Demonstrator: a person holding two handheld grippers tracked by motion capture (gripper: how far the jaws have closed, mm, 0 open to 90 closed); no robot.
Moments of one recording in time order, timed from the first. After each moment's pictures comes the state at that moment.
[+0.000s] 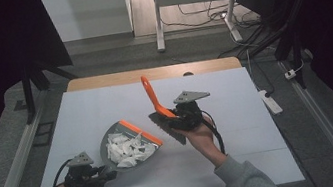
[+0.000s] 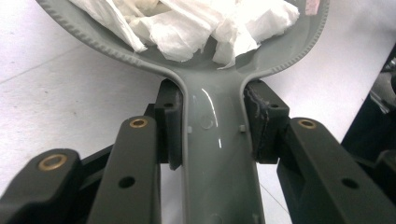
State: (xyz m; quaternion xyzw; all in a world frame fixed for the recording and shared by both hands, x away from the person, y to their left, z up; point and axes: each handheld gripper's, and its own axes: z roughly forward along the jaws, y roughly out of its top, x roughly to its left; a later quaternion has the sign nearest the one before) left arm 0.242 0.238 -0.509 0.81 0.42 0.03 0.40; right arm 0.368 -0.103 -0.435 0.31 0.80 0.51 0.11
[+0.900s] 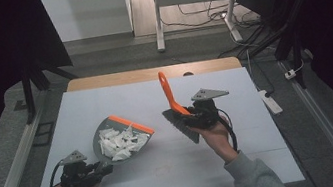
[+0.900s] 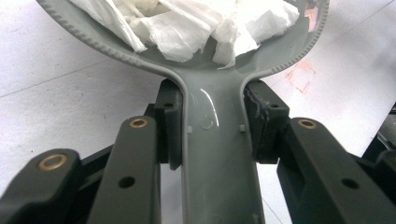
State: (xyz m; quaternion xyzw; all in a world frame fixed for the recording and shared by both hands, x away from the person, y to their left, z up) left arm 0.242 0.246 -0.509 0.78 0.47 0.05 0.42; right arm 0.366 -0.146 -0.430 0.33 0.78 0.51 0.11
